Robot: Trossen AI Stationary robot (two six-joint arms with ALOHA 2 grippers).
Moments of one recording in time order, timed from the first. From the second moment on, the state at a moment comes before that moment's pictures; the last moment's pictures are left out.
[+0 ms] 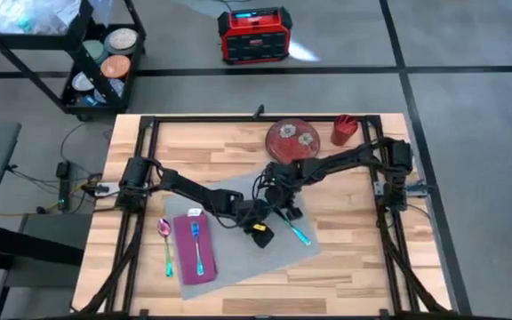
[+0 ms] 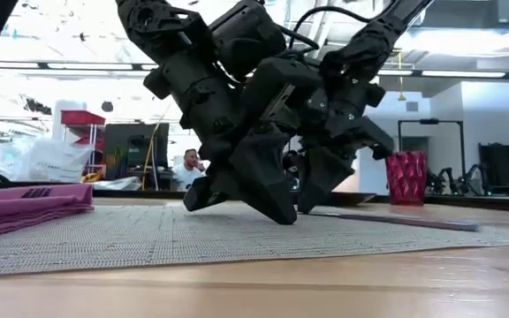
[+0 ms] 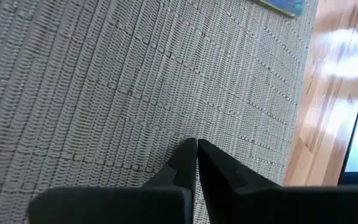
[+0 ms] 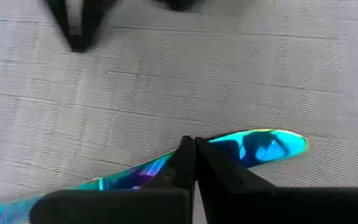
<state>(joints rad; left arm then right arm) -0.14 2.02 1.16 -0.03 0.20 -0.93 -0.16 1.92 1.09 -0.31 -0.36 -0.49</state>
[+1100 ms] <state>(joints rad) -0.14 2.02 1.16 -0.03 0.20 -1.01 -0.27 1.90 1.09 -0.36 -0.32 -0.53</state>
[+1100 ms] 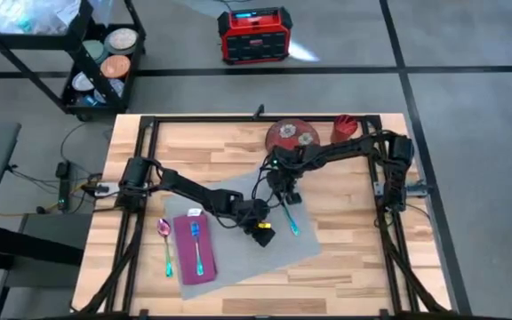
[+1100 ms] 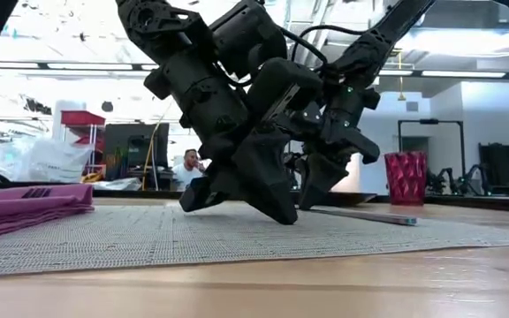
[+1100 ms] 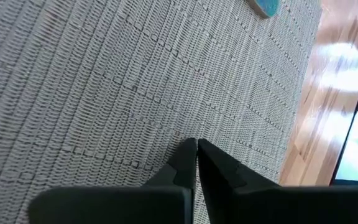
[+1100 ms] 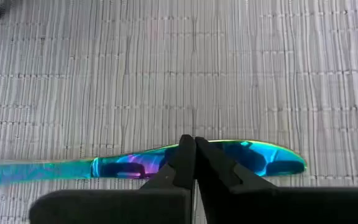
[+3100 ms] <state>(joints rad) -0.24 1.60 1.31 -1.03 0.15 -0.89 -0.19 1.76 0.92 -0.46 -0.24 -0.27</state>
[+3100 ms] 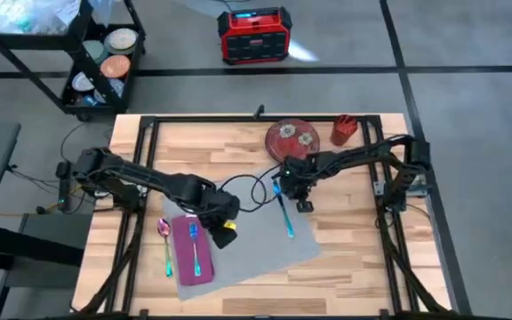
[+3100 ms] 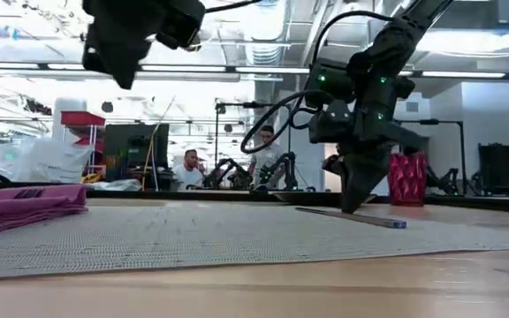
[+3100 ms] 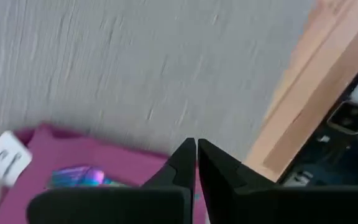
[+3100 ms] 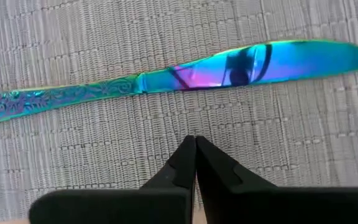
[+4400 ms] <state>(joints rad) -0.69 1.49 1.27 -1.51 -0.23 -2.26 -0.09 1.07 0.93 -0.98 -0.15 -0.01</state>
